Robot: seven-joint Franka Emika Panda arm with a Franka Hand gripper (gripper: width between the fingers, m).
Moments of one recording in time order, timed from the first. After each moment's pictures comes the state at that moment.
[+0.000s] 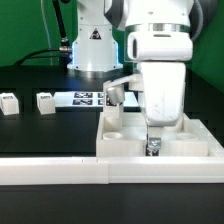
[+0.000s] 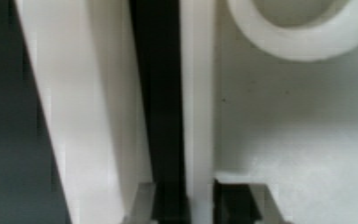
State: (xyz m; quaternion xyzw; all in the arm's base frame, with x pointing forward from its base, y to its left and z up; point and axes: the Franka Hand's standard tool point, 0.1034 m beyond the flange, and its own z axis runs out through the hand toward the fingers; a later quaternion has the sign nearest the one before) arm 0.673 0.048 0.034 0.74 0.67 0.07 0.09
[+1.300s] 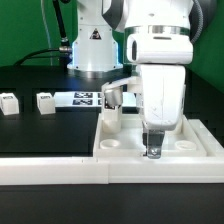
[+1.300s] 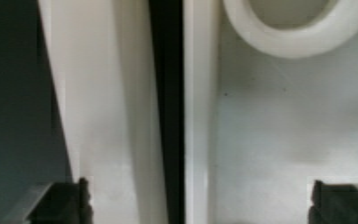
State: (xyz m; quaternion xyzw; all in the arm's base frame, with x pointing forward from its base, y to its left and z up) arm 0.676 0.041 0.031 0.74 0.67 0.07 0.09
